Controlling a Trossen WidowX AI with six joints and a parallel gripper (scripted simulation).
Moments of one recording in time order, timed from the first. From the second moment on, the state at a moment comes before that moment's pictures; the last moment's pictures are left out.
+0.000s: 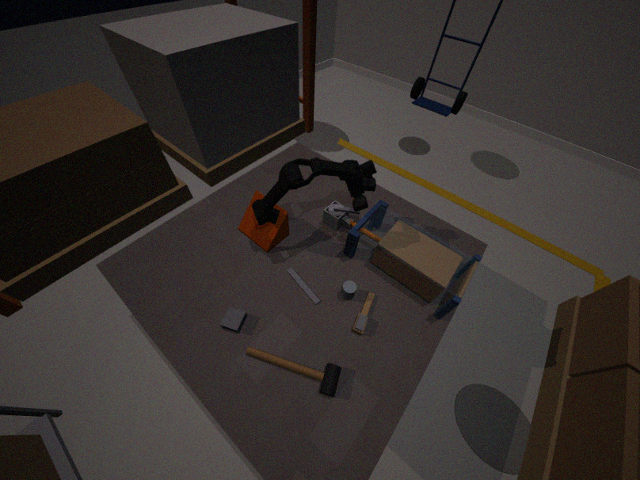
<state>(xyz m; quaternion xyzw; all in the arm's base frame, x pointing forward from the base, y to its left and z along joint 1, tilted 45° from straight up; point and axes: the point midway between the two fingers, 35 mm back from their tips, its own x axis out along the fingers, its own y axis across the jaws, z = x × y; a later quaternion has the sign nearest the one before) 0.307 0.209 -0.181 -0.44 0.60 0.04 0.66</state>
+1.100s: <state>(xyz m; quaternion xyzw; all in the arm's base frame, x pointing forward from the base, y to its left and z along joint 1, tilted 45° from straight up) 0.274 0.240 -0.202 -0.43 0.60 0.05 0.67</state>
